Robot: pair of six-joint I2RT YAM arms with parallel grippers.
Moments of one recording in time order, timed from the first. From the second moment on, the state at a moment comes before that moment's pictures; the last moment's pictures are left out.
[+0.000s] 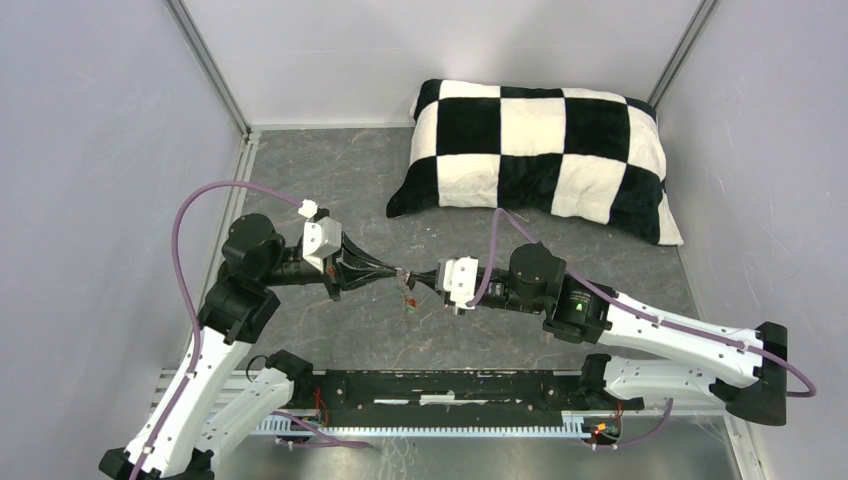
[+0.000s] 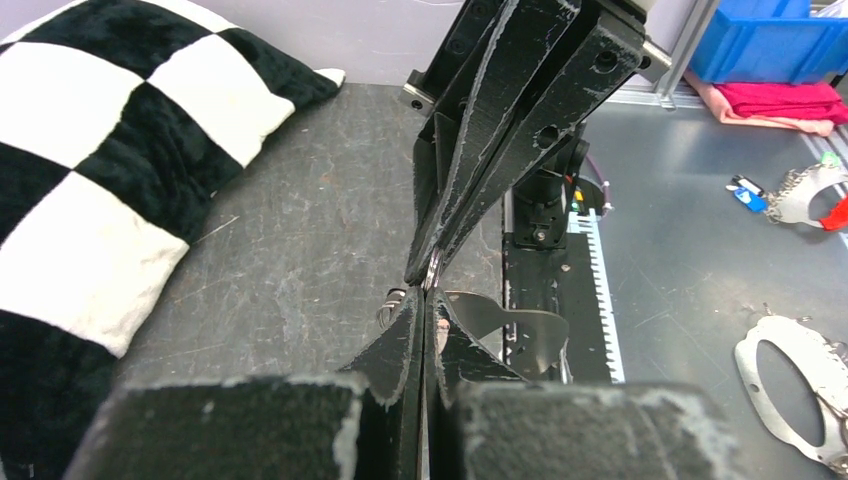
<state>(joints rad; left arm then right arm) -0.43 0.70 0.91 -0.28 1.04 0.08 1.18 1.01 0.91 0.04 -0.17 -0.46</state>
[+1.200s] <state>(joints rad) -0.43 0.67 0.84 -0.28 0.79 0.09 1.18 1.03 0.86 0.11 0.21 -0.12</state>
